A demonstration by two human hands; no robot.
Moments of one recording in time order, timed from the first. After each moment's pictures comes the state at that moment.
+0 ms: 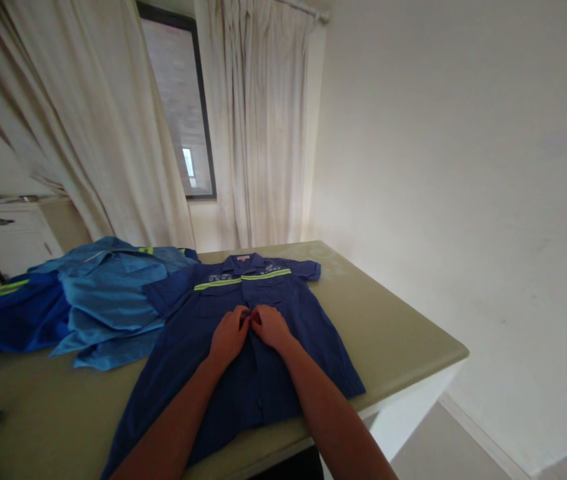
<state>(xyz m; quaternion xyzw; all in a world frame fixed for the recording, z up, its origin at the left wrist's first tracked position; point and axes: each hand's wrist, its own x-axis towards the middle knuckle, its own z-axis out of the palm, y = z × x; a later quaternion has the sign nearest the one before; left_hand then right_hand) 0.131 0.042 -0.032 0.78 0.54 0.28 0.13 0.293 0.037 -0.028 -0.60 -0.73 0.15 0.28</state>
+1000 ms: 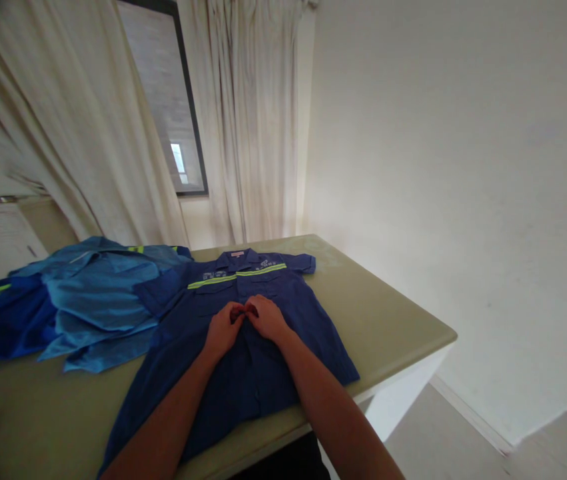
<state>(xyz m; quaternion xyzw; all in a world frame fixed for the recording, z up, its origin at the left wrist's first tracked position) 0.126 0.050 -0.037 0.74 0.51 0.36 0.24 0.297 0.042 -0.033 -0.52 -0.76 0.13 0.36</state>
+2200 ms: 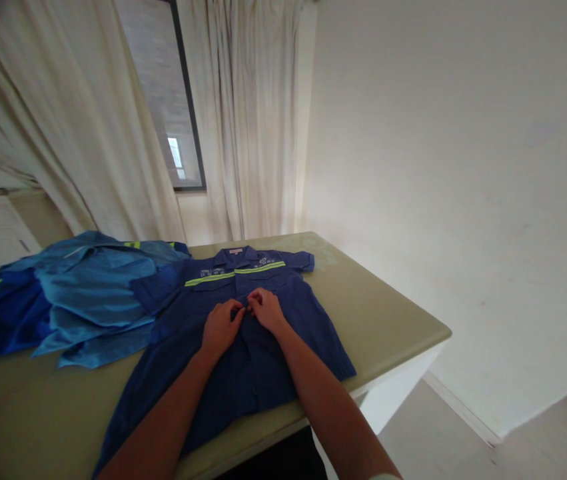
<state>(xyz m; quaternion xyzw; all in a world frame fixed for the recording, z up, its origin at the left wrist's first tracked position) 0.128 0.038 -0.024 0.80 0.52 0.29 0.10 0.294 0.046 -0.028 -0.58 -0.63 0.28 0.43</state>
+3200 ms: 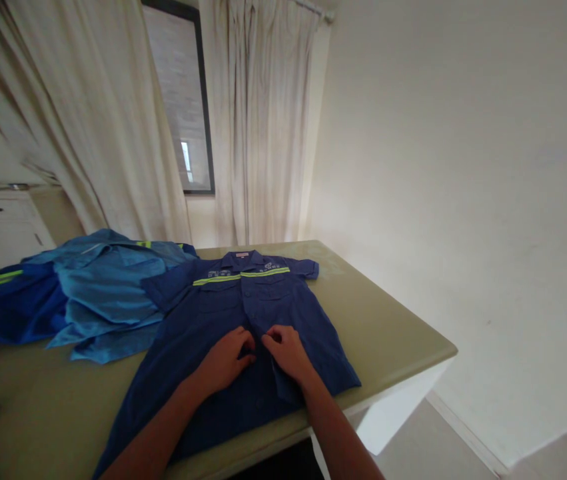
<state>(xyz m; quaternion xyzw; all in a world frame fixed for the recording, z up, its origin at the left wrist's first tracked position) 0.111 -0.021 -0.013 0.87 0.41 0.19 0.22 0.310 -0.051 -0.024 -0.60 -0.63 0.28 0.42</state>
